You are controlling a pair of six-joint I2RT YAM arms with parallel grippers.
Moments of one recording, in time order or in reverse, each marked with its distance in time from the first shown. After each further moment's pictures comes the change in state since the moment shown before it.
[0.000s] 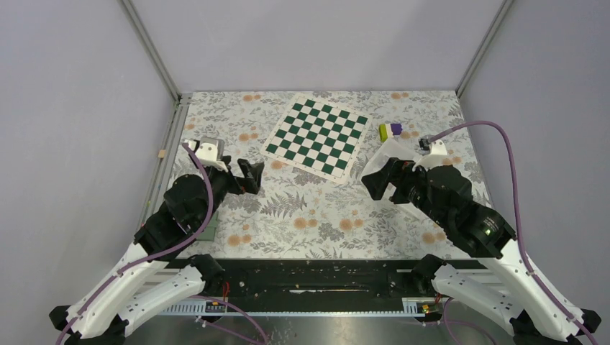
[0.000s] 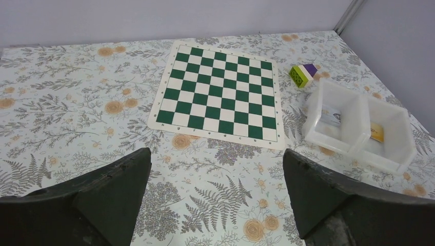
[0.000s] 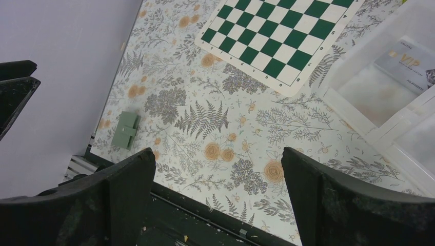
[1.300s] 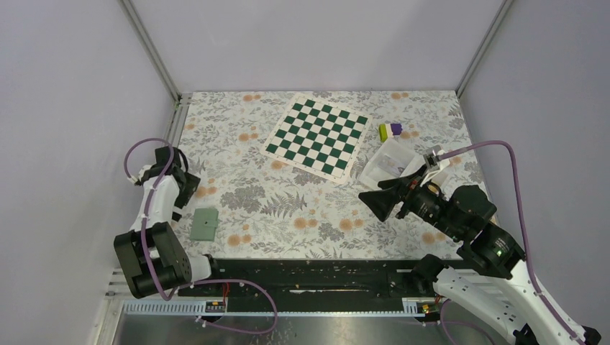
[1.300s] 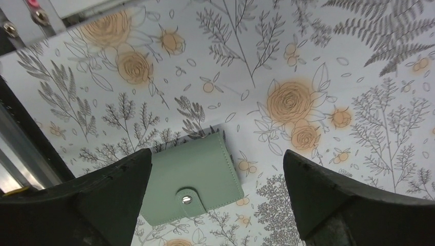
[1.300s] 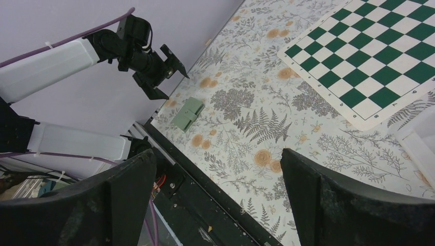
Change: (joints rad) left arm 1.084 0.666 -0.015 -0.405 0.062 -0.656; right arm 0.000 -0.186 -0.128 0.204 -0.294 -0.076
